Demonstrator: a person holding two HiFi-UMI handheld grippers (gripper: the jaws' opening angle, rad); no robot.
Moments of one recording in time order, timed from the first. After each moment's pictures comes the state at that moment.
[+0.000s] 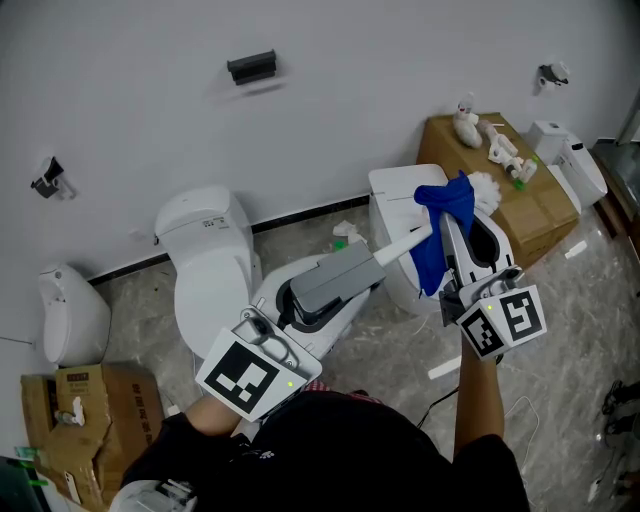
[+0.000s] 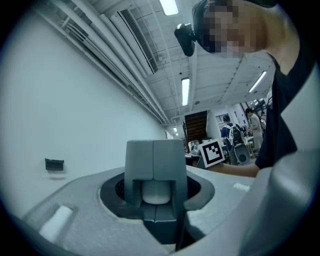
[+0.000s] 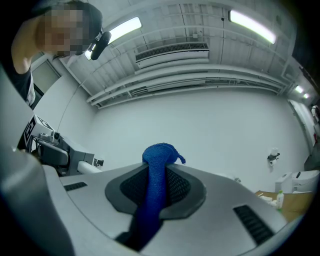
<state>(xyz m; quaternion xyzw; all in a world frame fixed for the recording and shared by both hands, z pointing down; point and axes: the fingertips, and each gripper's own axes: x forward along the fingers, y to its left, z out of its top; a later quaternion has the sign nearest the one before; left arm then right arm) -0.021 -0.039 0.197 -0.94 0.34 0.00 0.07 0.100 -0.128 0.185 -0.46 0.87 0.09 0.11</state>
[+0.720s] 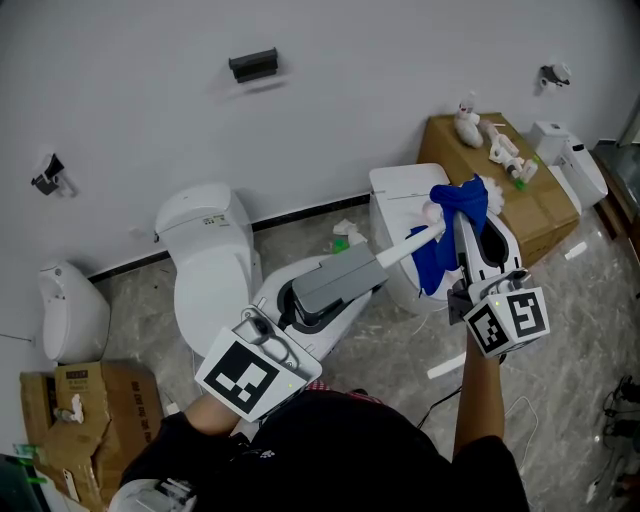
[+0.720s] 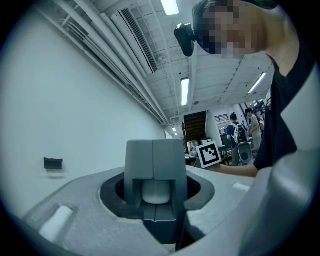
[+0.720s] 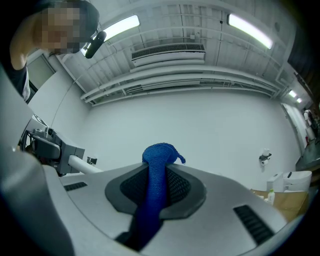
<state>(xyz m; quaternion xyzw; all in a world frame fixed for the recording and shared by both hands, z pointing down) -0.020 -0.037 0.197 -0.94 0.34 0.00 0.07 0.124 -0.136 0.193 -0.50 0.86 0.08 0.11</state>
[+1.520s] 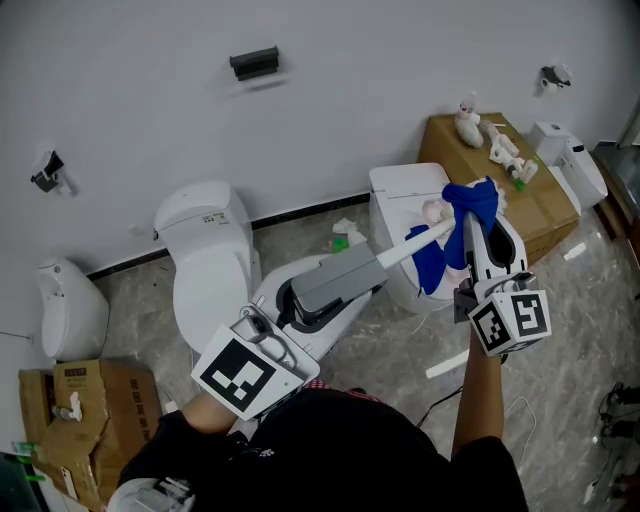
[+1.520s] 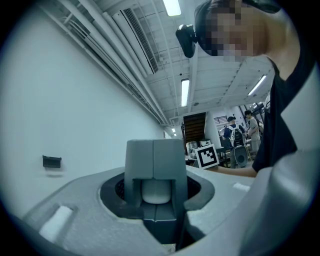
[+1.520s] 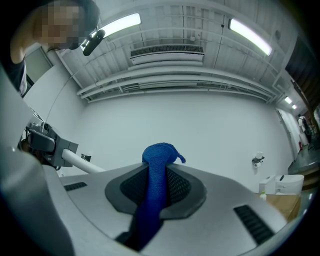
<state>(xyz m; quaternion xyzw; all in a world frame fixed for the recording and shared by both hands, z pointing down) -0.019 -0.035 0.196 -0.94 0.33 0.00 0.06 0.144 -0.140 0.197 -0.53 0.84 0.09 0.10</state>
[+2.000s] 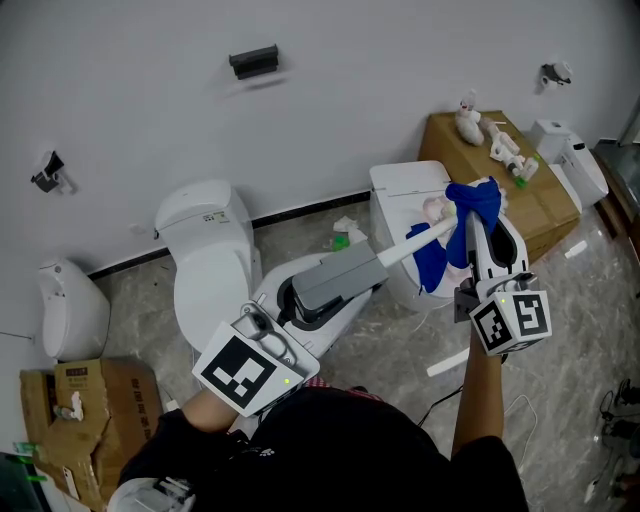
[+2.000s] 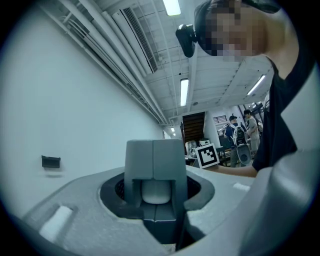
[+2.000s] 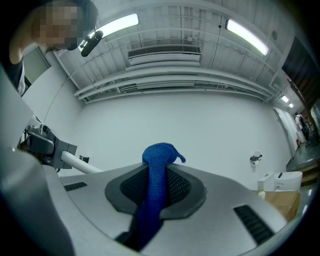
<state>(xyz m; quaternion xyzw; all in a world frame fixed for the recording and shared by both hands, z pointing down) -0.019 -0.037 0.199 -0.94 0.33 0.00 0.06 0.148 -0.139 0.199 -0.53 0.84 0.08 0.11</state>
